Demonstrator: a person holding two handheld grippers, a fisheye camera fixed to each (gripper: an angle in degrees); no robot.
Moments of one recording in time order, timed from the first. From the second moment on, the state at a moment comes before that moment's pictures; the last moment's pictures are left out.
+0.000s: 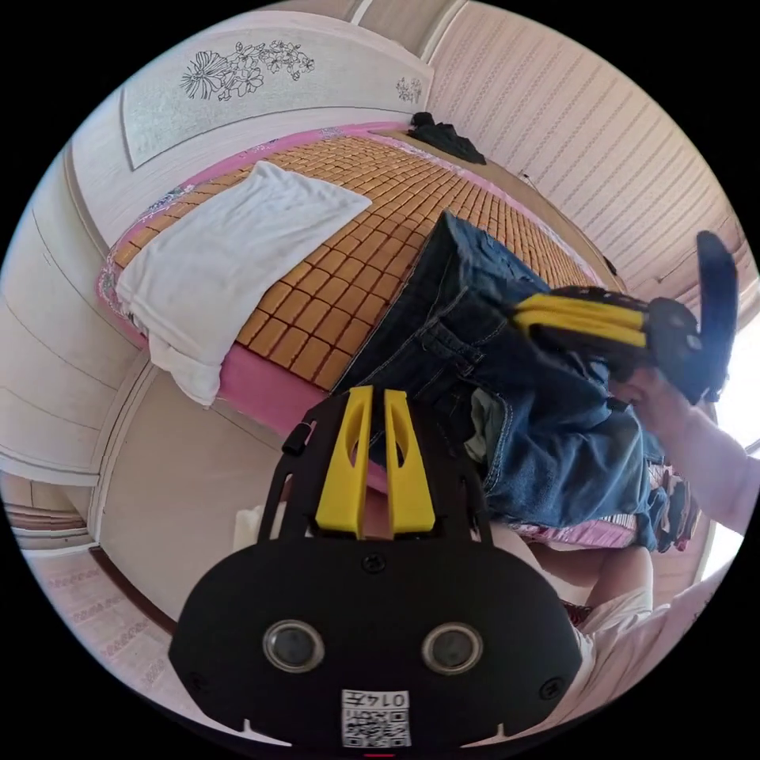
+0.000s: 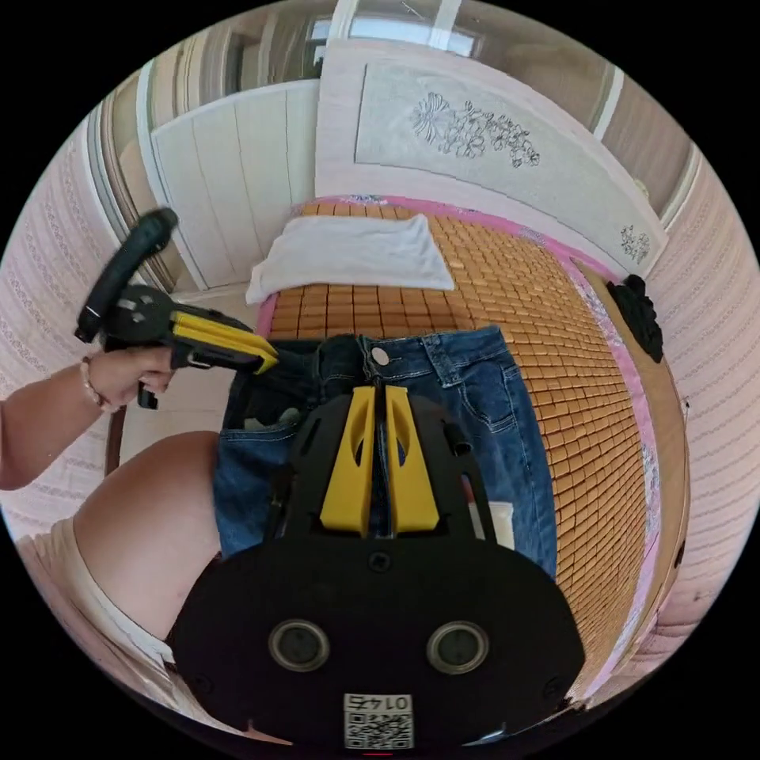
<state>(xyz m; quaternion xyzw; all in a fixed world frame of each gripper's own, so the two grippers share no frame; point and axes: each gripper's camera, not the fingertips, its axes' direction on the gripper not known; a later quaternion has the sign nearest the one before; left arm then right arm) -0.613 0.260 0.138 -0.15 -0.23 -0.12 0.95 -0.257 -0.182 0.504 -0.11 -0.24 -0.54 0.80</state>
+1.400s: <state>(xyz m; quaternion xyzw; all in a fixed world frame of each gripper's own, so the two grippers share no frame) -0.450 0.235 0.247 -0.09 -0.17 0.01 0.98 0.166 -0.171 0.560 -0.11 -0.06 -0.12 0.99</state>
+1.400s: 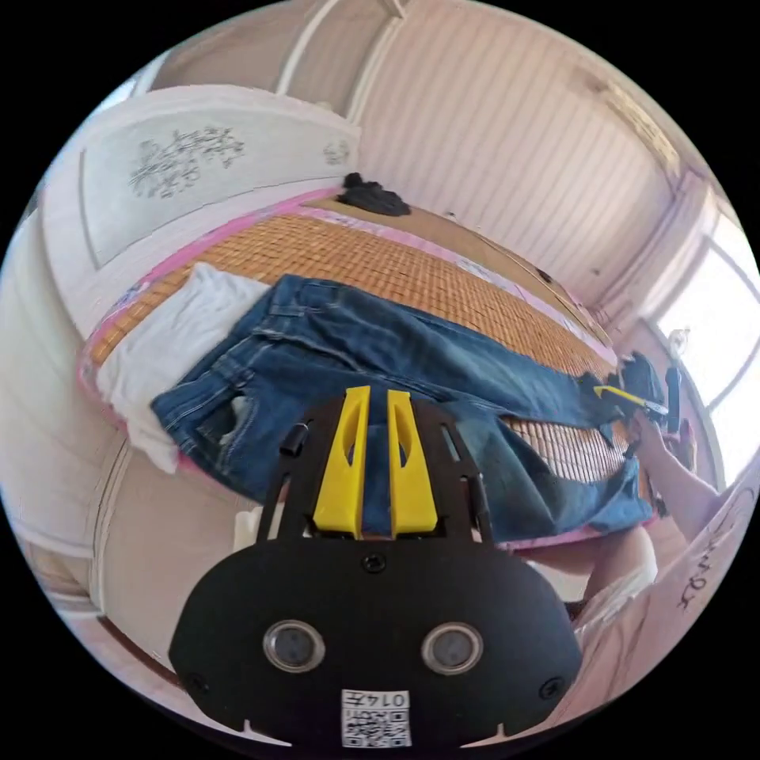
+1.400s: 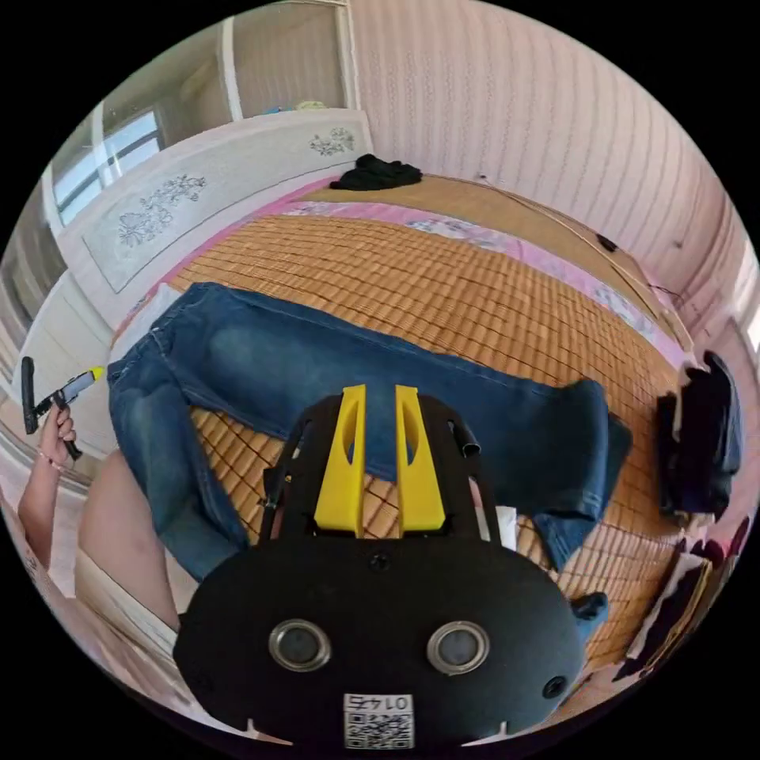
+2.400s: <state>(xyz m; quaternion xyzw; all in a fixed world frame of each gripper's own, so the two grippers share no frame) -0.224 0.216 0.608 -0.33 -0.04 0.19 0.92 0.488 -0.079 0.617 -0.19 0.11 0.12 0.97</state>
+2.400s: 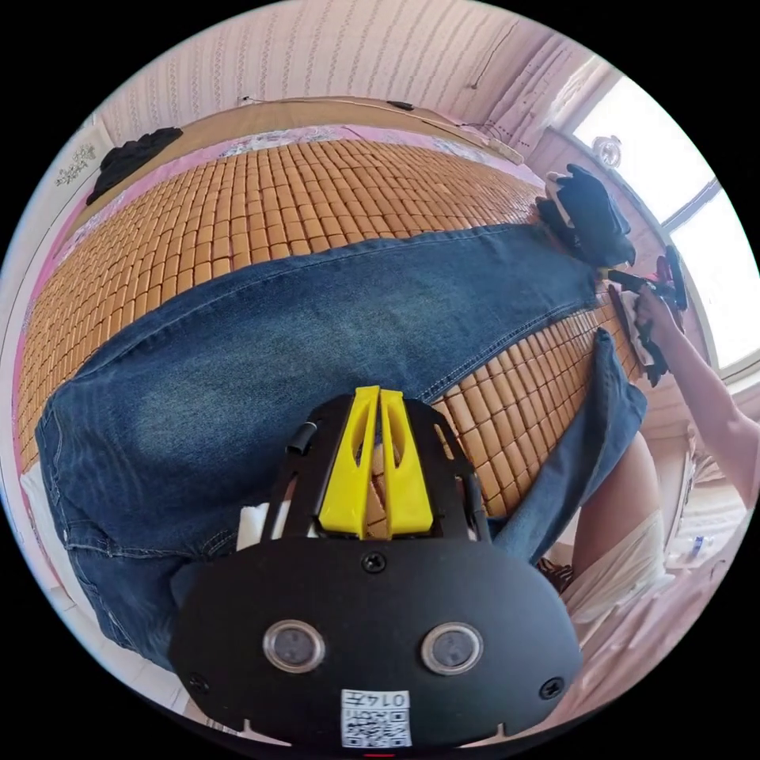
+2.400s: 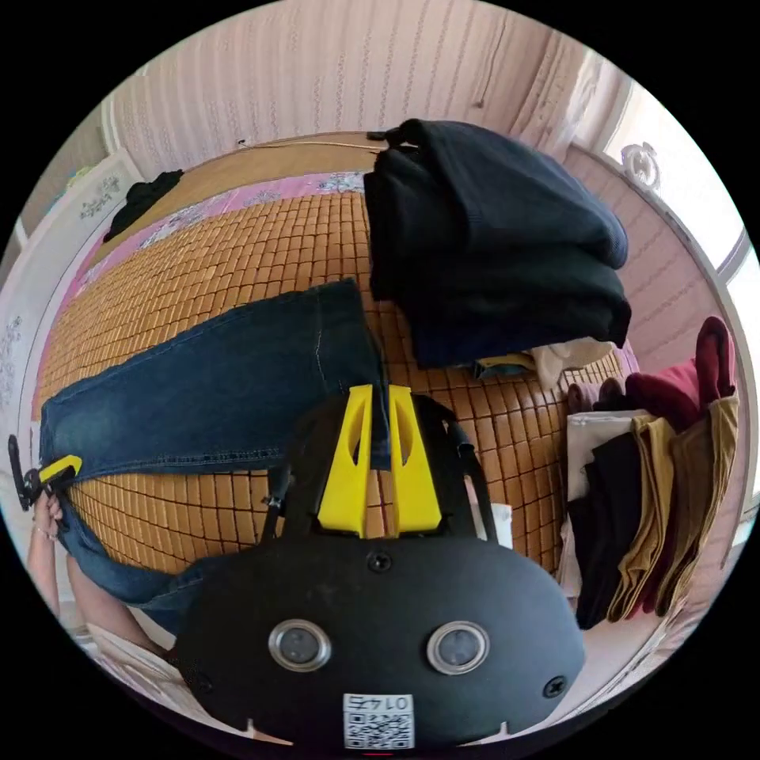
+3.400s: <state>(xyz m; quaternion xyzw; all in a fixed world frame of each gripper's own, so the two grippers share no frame) -0.098 0.286 0.550 -0.30 0.19 0.34 0.87 0.534 0.121 0.424 0.11 -0.15 0.11 0.97</state>
